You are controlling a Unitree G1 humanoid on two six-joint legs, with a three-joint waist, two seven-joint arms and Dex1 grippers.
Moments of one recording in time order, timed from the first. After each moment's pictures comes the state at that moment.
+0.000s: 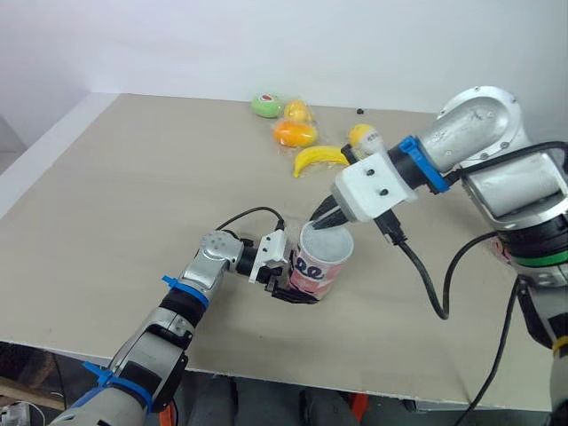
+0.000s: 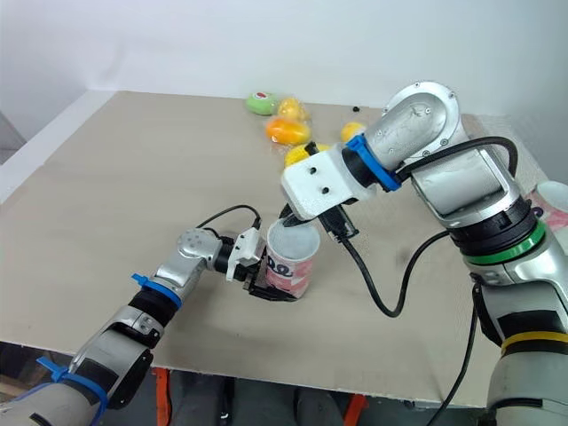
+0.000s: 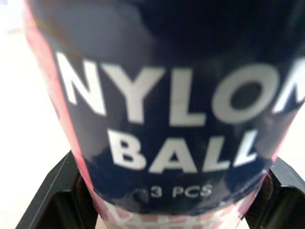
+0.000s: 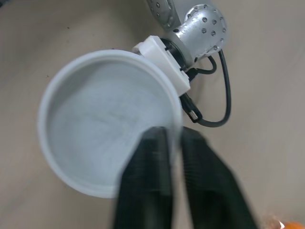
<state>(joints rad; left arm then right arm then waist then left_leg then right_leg) -0.73 0.19 -0.31 0.65 -0.18 -0.20 -1.44 -1.15 -0.85 0.46 -0.13 0.17 0.22 1.57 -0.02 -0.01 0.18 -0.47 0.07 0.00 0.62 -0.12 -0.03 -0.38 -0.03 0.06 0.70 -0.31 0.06</state>
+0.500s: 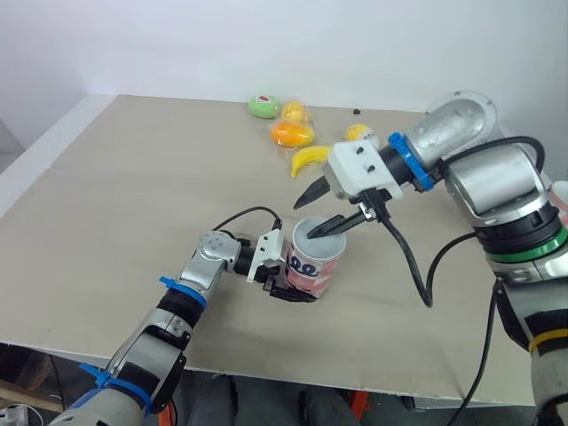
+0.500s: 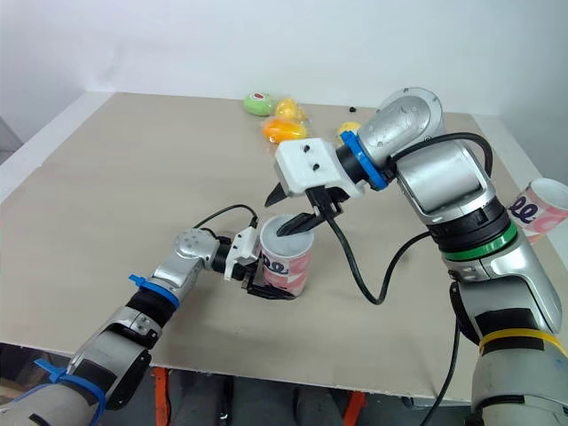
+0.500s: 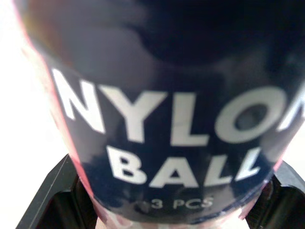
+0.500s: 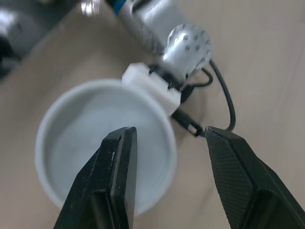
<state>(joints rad) -0.73 0.19 -0.30 0.65 -0.18 -0.20 -1.43 -1.19 -0.79 0.41 -0.02 0.30 0.41 1.57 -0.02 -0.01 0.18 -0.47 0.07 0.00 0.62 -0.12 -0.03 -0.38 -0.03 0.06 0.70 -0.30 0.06</state>
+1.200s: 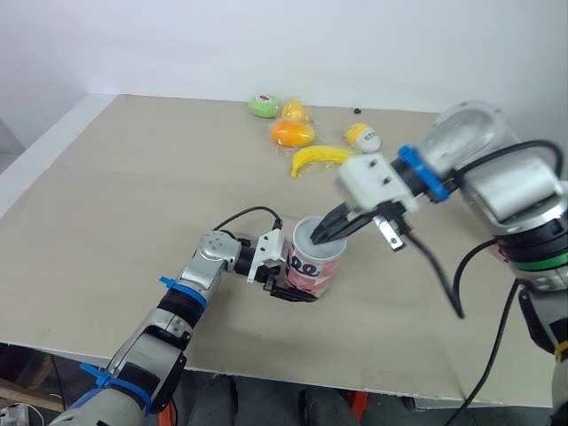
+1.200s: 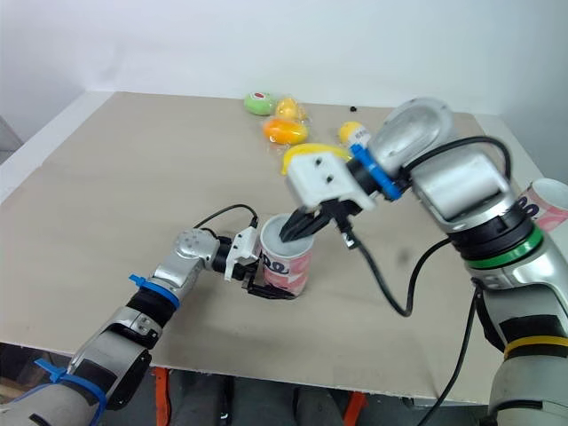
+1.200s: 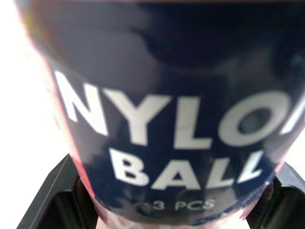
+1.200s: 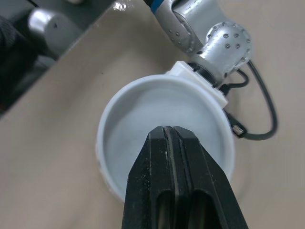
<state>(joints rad) -0.72 0.19 -0.30 0.65 -0.18 -0.20 -1.43 -1.14 -0.84 0.51 -0.08 0.28 0.32 1.58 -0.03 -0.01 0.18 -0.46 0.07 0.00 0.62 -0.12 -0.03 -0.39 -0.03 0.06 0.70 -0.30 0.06</state>
